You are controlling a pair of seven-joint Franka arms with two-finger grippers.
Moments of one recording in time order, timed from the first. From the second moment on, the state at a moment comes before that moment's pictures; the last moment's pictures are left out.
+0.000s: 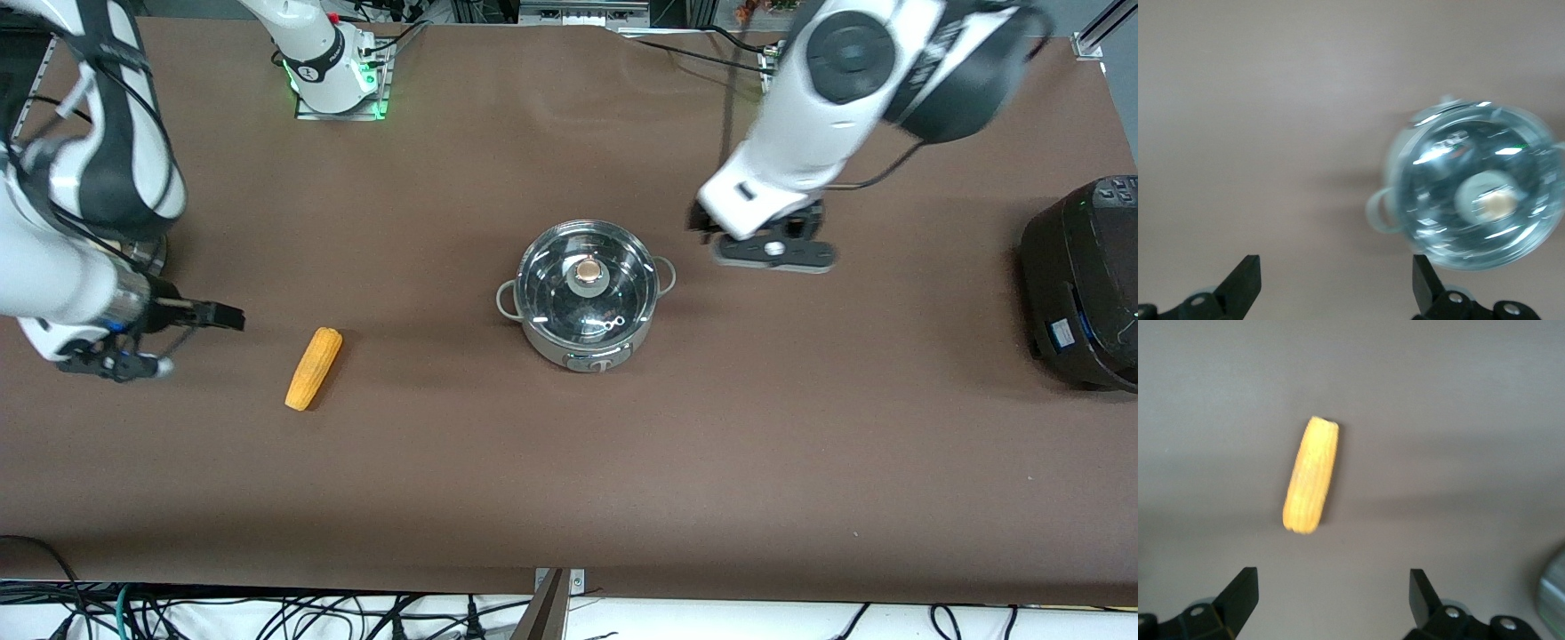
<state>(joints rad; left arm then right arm) -0.36 0.34 -0.25 -1.42 0.04 1.68 -0.56 0.00 0.40 0.04 -1.64 0.00 1.92 0.10</state>
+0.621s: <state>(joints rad) -0.56 0.68 -0.25 -1.29 0.04 1.88 -0.66 0.02 0.65 0.03 -1.64 0.00 2.22 0.14</state>
